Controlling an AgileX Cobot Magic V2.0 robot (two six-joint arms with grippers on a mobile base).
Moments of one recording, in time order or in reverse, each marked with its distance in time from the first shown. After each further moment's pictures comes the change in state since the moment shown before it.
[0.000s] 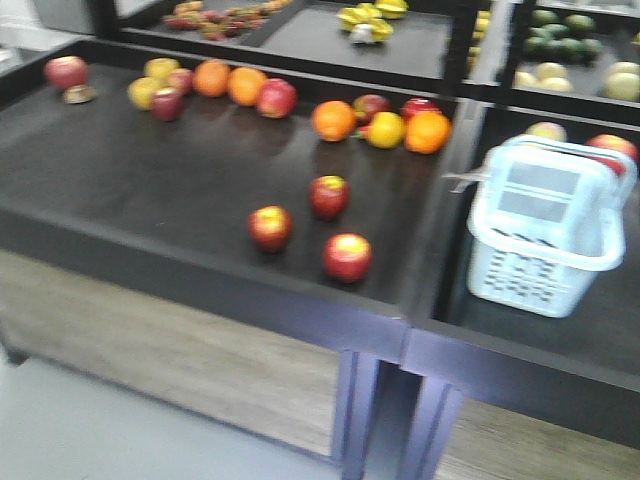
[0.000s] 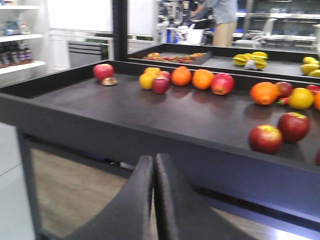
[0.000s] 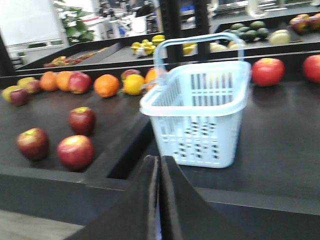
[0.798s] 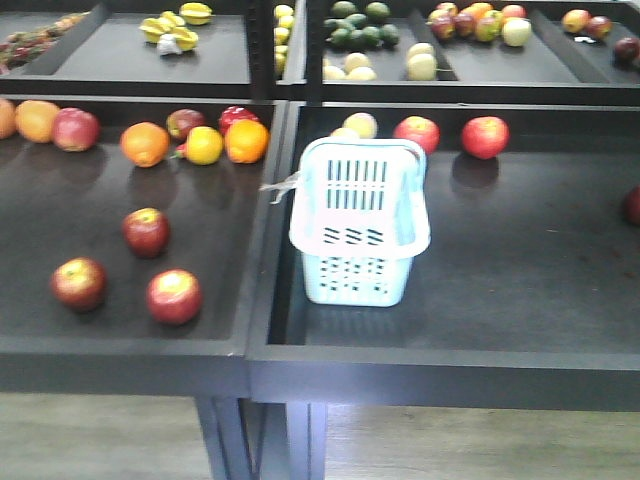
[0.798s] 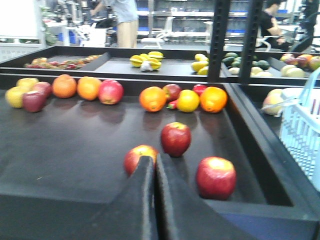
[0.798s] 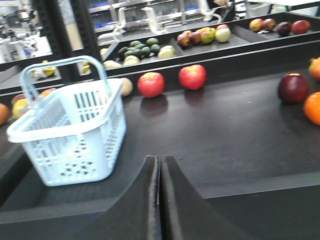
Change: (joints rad) left arm 0.000 0.000 0.000 0.000 0.000 0.000; right arm 0.000 0.000 0.000 0.000 0.000 0.000
